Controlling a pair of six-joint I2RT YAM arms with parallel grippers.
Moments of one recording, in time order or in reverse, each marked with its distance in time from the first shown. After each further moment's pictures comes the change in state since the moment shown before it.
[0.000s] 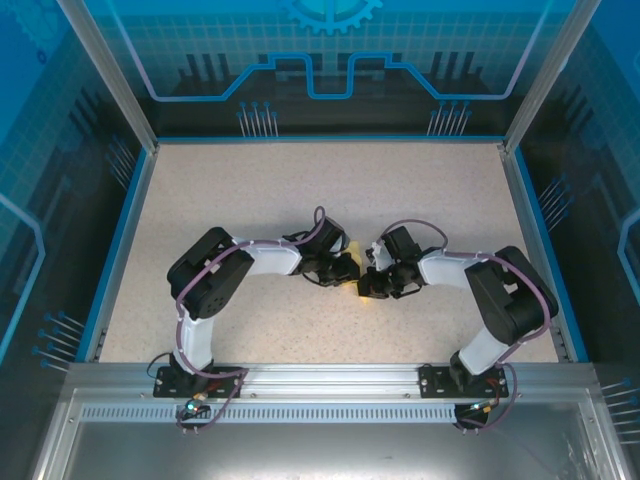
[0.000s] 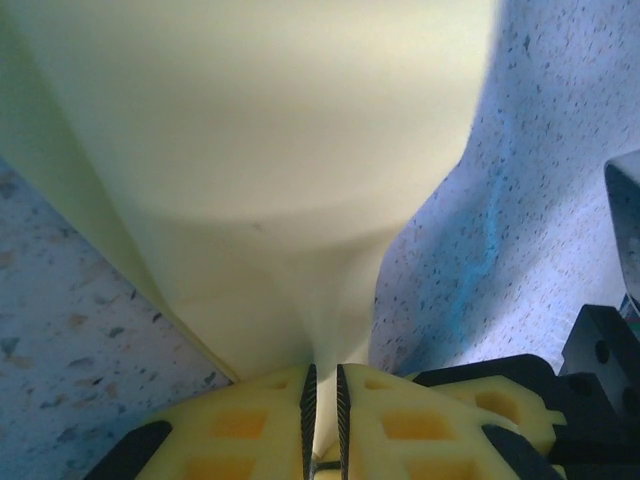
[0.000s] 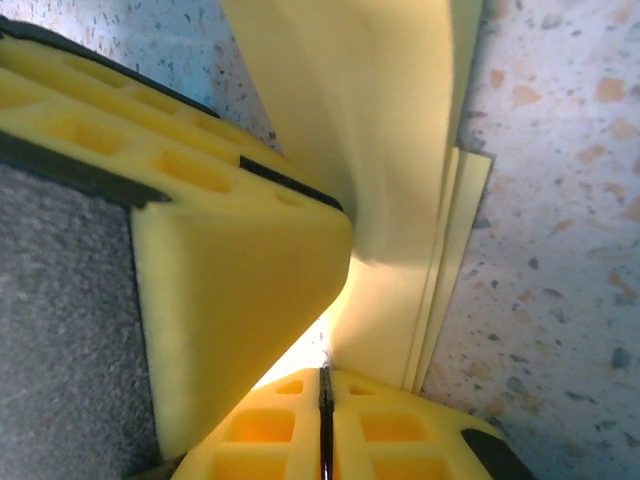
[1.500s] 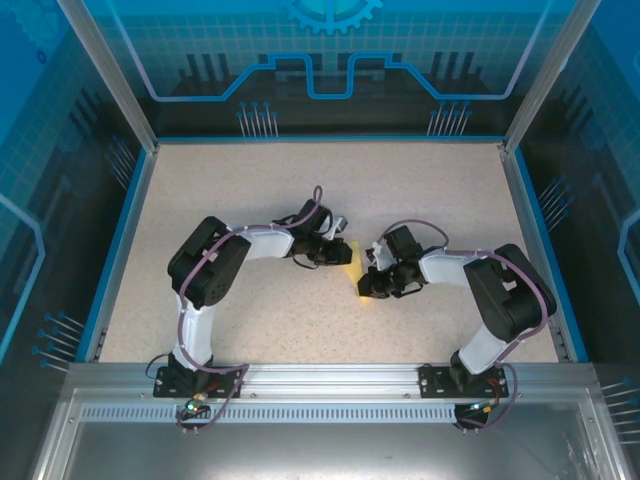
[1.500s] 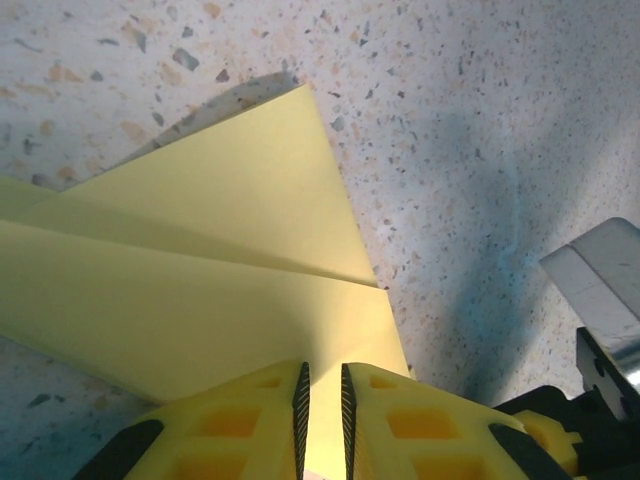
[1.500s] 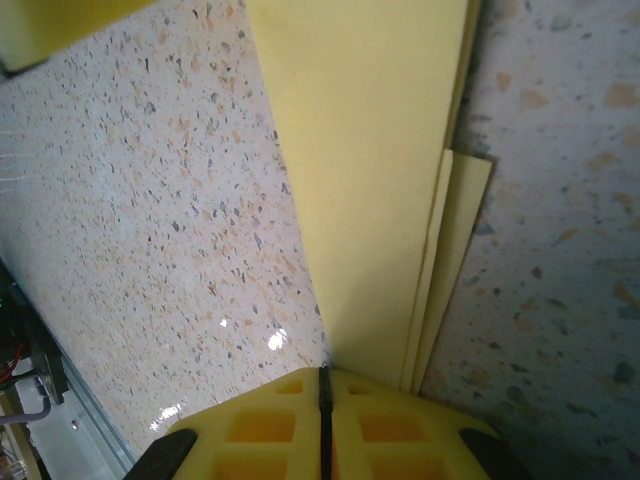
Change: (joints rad) left arm 0.131 0.062 0.076 -0.003 0.079 0.364; right arm -0.026 0.018 0.000 0.001 -0.048 -0.028
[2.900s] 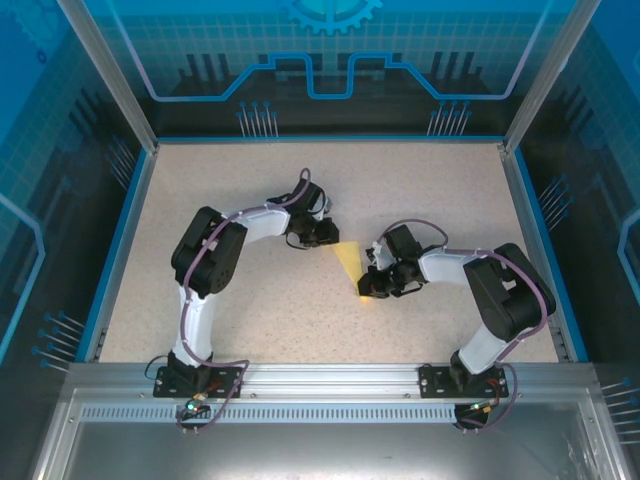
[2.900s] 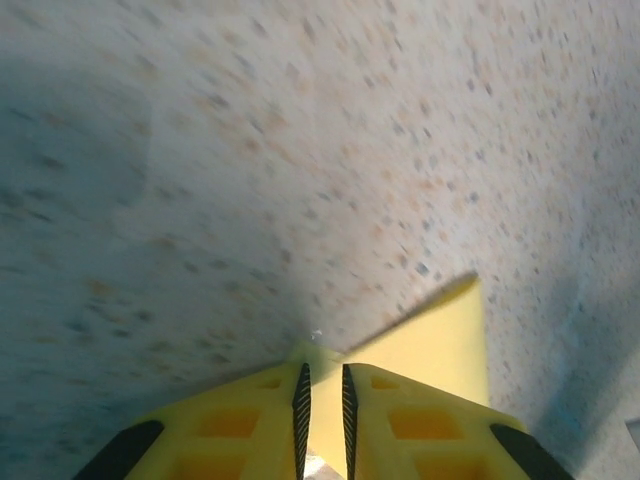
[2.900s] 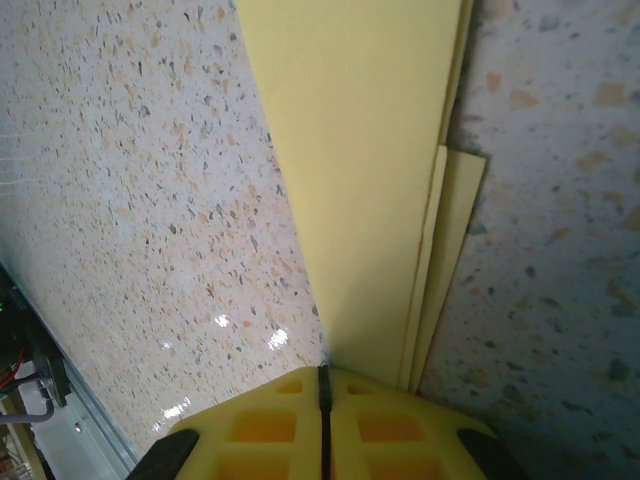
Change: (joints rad) left arm 0.108 0.075 0.216 -0.242 -0.146 -0.011; right arm 0.000 0.004 0.013 -0.026 0.006 0.008
